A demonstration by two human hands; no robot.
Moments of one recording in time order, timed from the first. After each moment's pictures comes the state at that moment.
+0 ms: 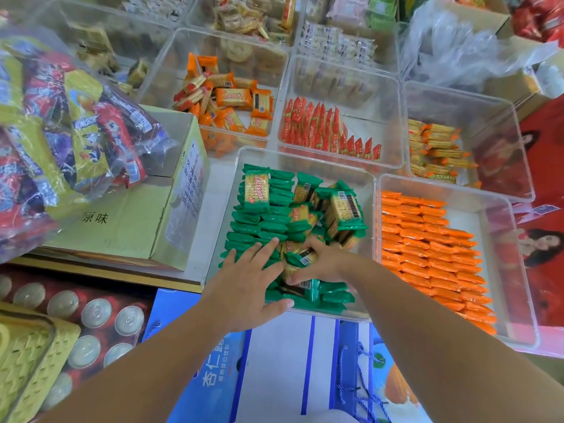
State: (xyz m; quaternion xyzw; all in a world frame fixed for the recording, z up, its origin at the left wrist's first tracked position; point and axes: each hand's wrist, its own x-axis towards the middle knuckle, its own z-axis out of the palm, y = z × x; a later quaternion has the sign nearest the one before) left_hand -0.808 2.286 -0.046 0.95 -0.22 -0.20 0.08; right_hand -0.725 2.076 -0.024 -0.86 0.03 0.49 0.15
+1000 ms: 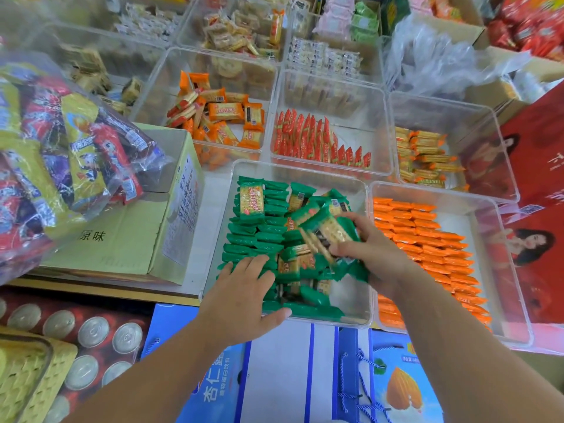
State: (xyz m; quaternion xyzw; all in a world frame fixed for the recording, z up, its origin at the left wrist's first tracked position) left_hand -0.809 2.287 -0.034 0.96 -0.21 -0.17 0.09; right_hand -0.736 2.028 0.037 -0.66 0.16 0.30 0.68
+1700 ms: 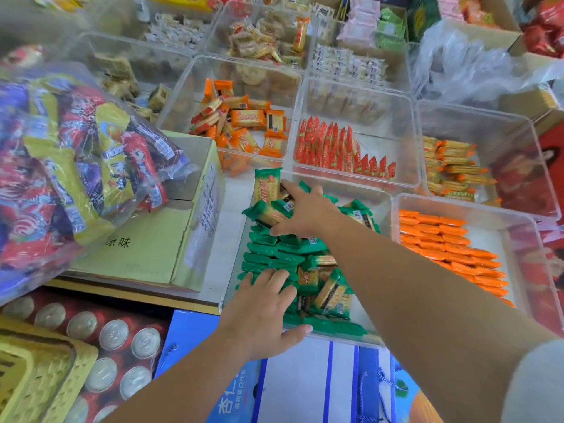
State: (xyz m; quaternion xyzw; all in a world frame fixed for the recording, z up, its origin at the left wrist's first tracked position) left_hand -0.809 2.287 -0.029 0.95 -0.22 -0.20 0.06; right_hand -0.630 2.162 0.014 -0.95 -0.07 0.29 0.11
